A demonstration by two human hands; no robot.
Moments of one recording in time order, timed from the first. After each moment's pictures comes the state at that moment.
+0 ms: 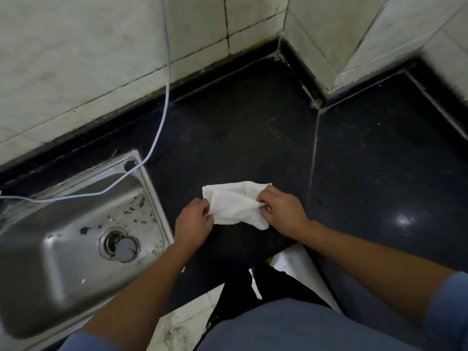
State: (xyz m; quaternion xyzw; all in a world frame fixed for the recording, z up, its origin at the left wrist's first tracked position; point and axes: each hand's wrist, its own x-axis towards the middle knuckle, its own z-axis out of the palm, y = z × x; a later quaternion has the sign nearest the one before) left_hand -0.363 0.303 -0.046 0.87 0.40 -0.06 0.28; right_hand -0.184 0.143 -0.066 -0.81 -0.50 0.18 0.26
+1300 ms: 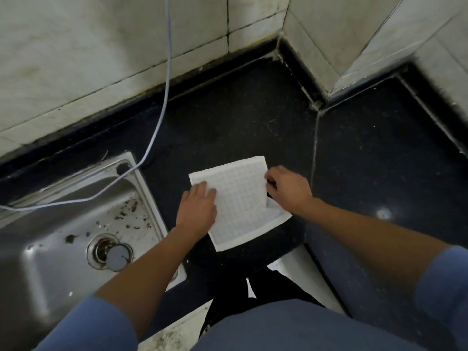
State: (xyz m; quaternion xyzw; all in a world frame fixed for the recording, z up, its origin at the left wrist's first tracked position) left_hand -0.336 0.340 -0.062 0.94 0.26 -0.17 0.11; right_hand -0.138 0.185 -0.060 -0.88 -0.42 0.20 0.10
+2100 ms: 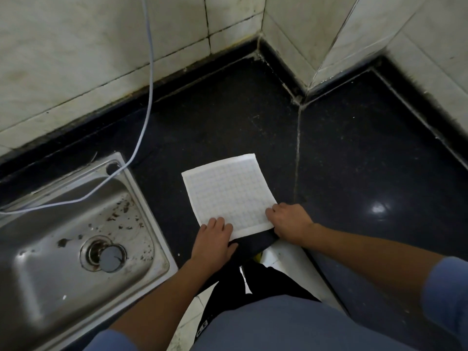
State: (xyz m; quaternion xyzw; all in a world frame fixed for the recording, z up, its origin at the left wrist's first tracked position) left_hand -0.373 0.242 -0.075 0.96 0.16 -0.20 0.14; right_hand -0.187 0.098 -0.076 -0.77 -0.58 0.23 -0.12
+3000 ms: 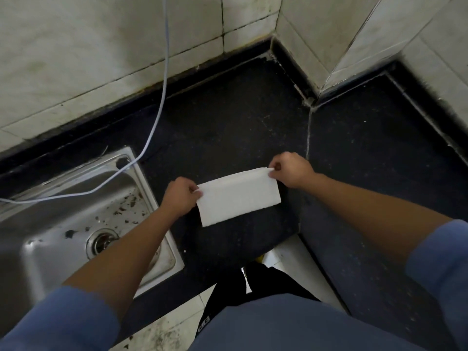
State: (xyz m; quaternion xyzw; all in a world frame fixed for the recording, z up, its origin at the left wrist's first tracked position) left_hand -0.349 0.373 -0.058 0.83 0.41 -0.12 0.36; right_hand -0.109 0.186 -0.041 -0.87 -0.36 0.32 0.08
